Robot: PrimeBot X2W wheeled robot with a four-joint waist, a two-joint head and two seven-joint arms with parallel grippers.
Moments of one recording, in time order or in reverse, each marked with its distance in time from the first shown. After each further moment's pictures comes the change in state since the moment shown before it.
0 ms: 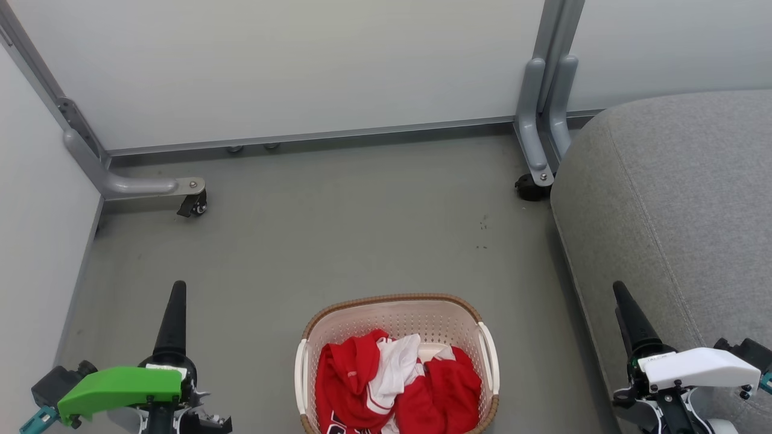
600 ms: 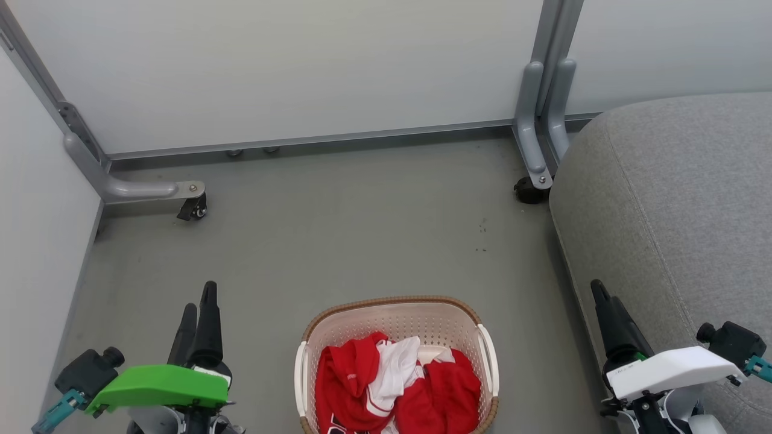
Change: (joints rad) left arm 0.034 0.001 -0.090 -0.072 0.335 0.053 -0.071; right arm 0.035 -0.012 0.072 -0.088 -0.355 0.000 -0.071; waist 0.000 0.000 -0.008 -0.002
